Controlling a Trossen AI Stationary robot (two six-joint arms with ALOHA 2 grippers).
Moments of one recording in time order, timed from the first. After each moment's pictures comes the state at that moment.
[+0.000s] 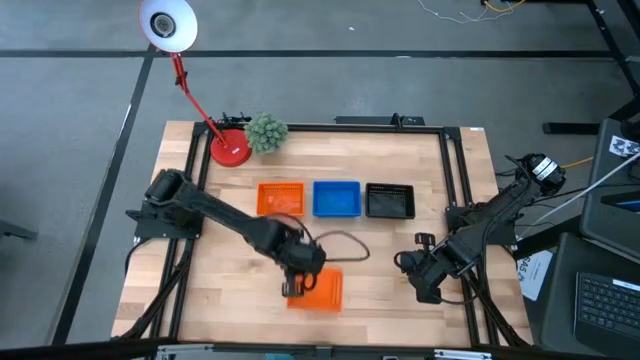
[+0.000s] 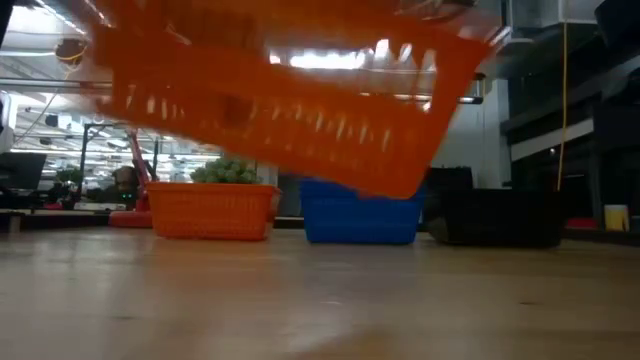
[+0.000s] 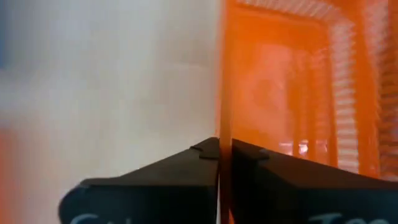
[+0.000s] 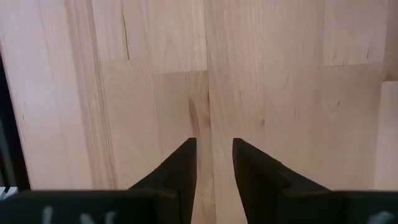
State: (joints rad) left arm -0.36 1.85 1.48 -0.78 -0.01 -0.46; right arm 0.73 1.37 0.88 -0.87 0.06 0.81
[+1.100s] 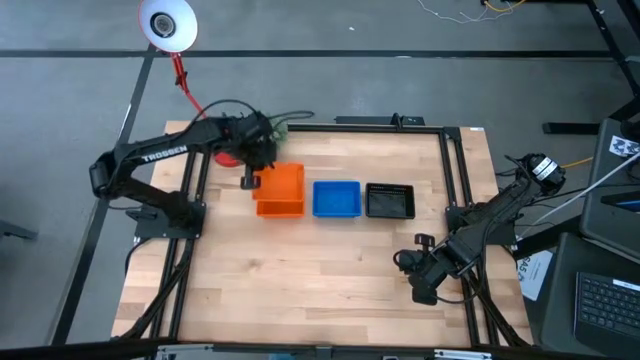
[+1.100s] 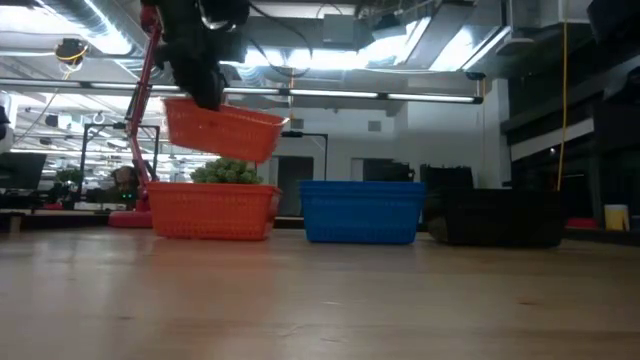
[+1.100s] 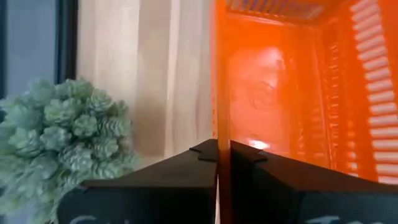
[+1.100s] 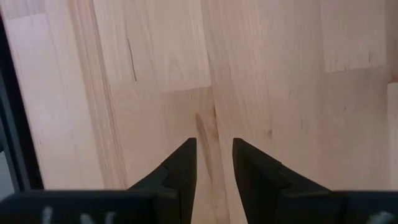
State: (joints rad) left arm 0.47 1.31 1.17 -0.93 -0.01 0.43; right arm 0.73 1.37 0.88 -0.83 0.09 0.89
